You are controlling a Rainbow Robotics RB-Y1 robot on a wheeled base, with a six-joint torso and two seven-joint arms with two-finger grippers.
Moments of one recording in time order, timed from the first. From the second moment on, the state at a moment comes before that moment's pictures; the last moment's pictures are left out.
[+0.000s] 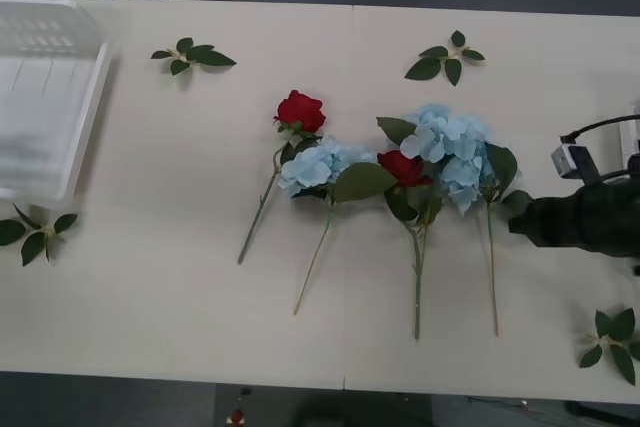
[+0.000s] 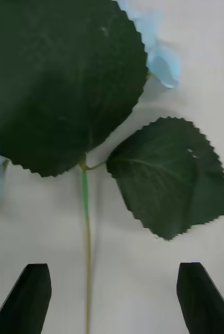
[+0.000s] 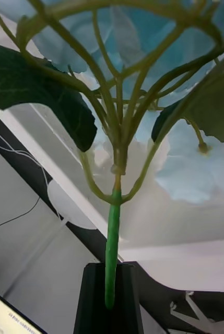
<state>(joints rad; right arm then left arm) -0.12 -0.96 0.24 -1.89 -0.92 1.10 1.15 -0.68 1.24 -0.52 -0.99 0.85 1.08 -2.24</state>
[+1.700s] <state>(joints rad) -0.21 -0.80 0.39 -1.58 -0.72 0.83 1.13 -0.67 0.61 -0.07 -1.19 1.15 1.25 -2.51</state>
